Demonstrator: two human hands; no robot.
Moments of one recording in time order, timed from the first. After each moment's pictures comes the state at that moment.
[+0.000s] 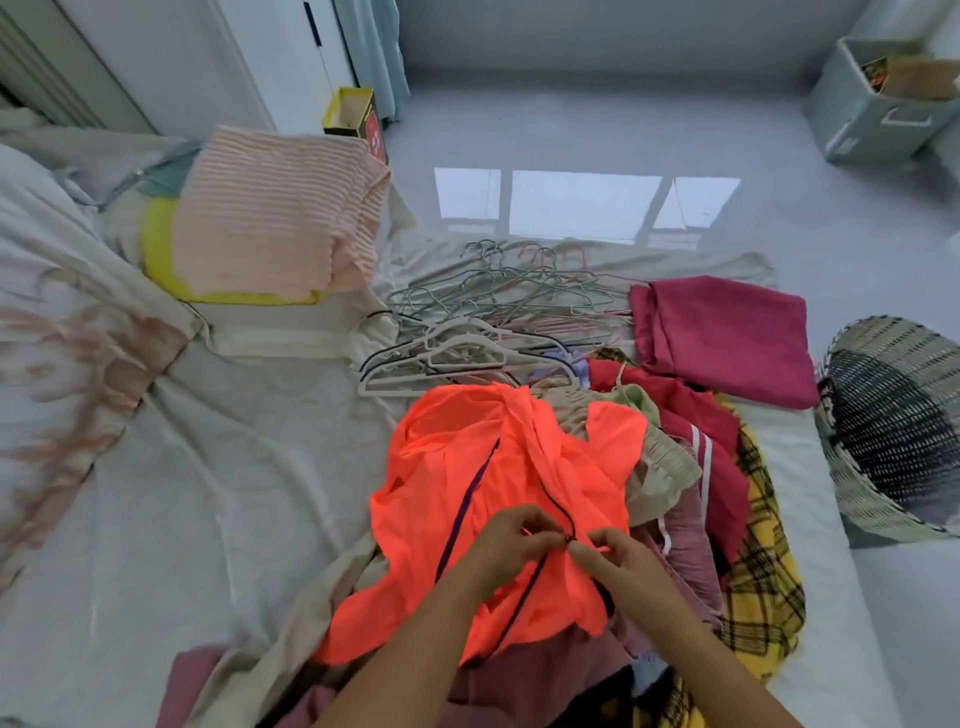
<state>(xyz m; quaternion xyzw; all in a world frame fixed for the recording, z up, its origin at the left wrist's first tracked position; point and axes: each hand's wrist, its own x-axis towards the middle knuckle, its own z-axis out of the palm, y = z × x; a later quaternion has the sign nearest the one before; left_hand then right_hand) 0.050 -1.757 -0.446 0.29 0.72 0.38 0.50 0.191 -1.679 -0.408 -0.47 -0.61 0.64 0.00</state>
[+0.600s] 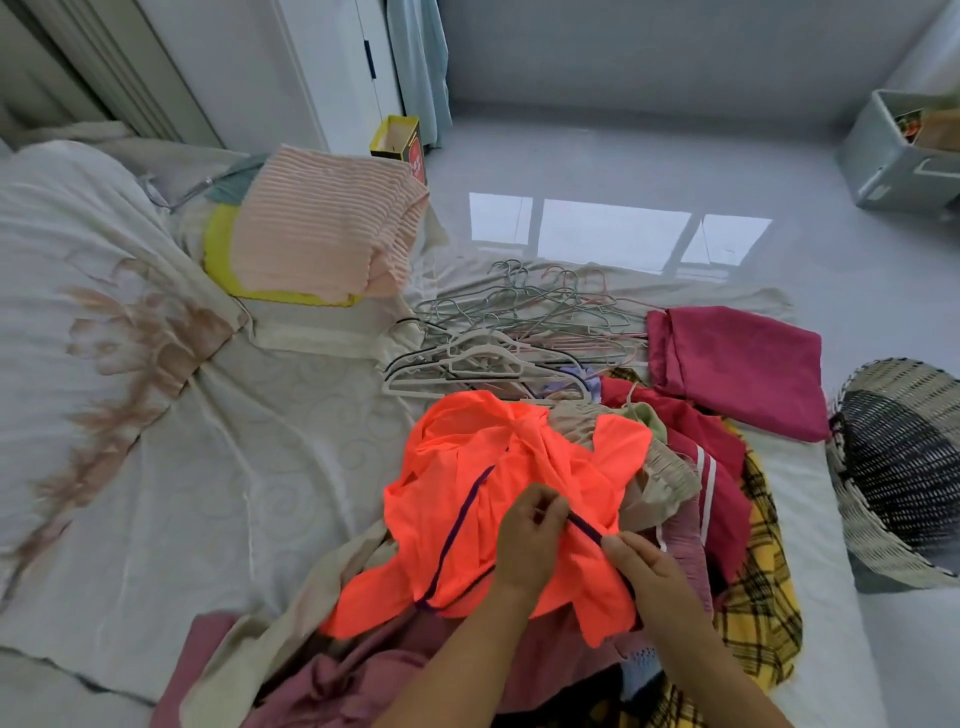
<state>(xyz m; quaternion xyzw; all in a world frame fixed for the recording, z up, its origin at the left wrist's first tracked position) 0.097 -1.757 -0.407 0.18 0.74 0.57 0.32 0.213 -1.692 -0.352 -0.43 -0.54 0.72 0.07</state>
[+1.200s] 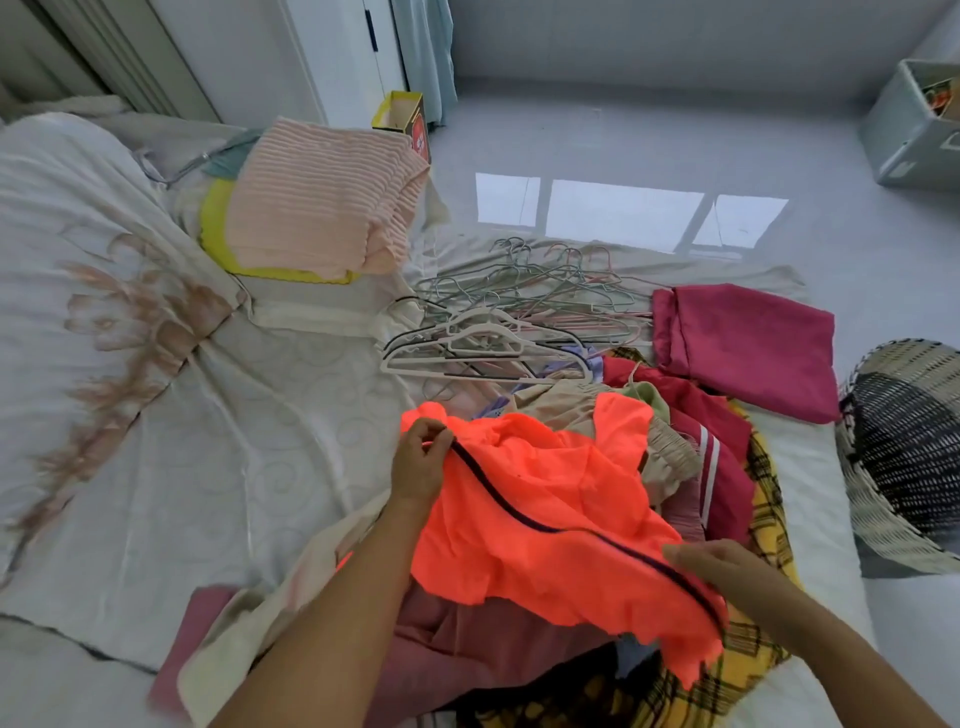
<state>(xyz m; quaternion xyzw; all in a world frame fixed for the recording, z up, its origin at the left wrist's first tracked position) 0.000 -1.788 -0.434 0.10 0.83 0.52 0.20 0.265 -1.618 -0.364 -0.40 -0.63 0.64 -0.17</state>
